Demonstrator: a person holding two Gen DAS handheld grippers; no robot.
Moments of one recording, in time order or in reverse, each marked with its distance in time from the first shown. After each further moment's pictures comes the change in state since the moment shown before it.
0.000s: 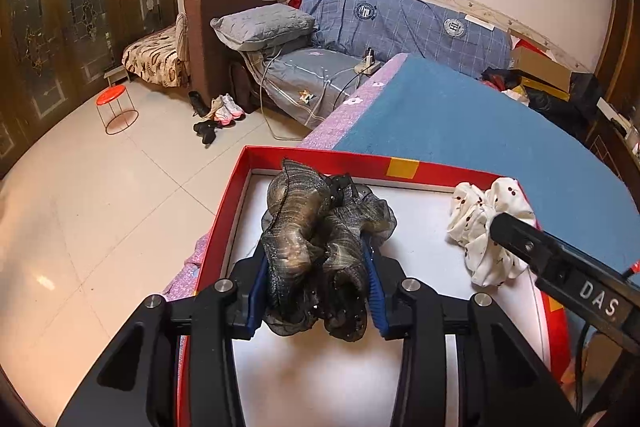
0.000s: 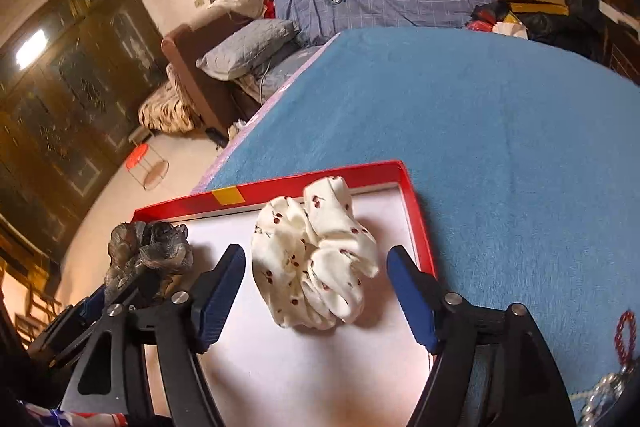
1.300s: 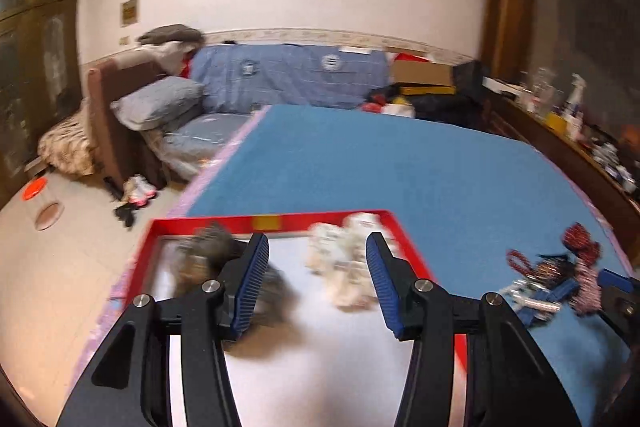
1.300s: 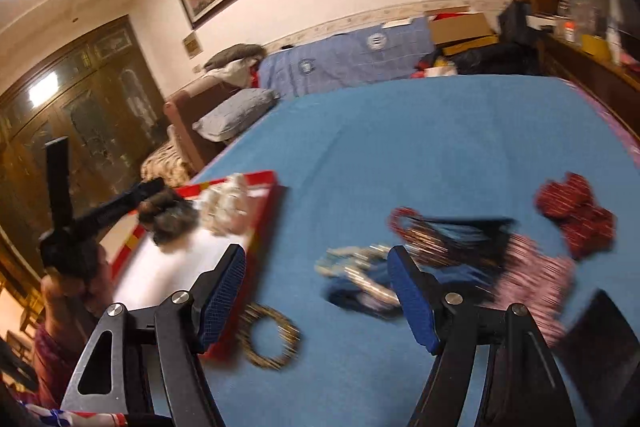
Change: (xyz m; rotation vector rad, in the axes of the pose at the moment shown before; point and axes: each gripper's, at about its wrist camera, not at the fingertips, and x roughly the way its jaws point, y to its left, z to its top) left arm -0.082 -0.084 -0.033 0.274 -0.193 -0.338; right arm -0.225 -0.151 -0.141 0.038 -0.268 -0.017
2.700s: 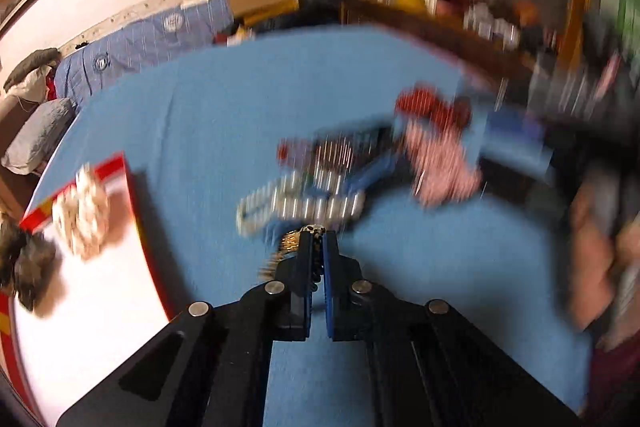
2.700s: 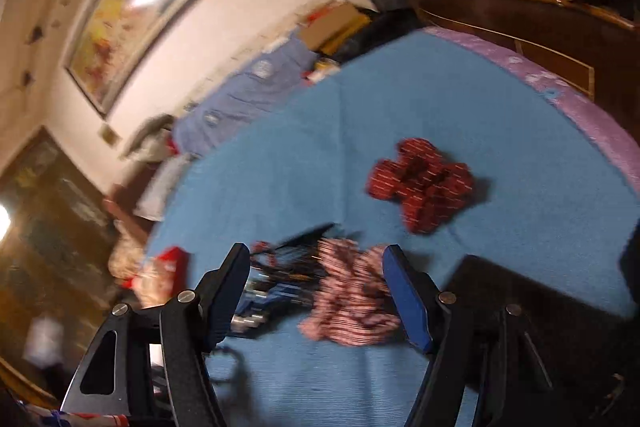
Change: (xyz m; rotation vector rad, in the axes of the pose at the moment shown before) left arm 0.002 -0.204 -0.055 0.321 0.207 -0.335; right arm -0.044 -0.119 0.003 0.404 -0.051 -0.191
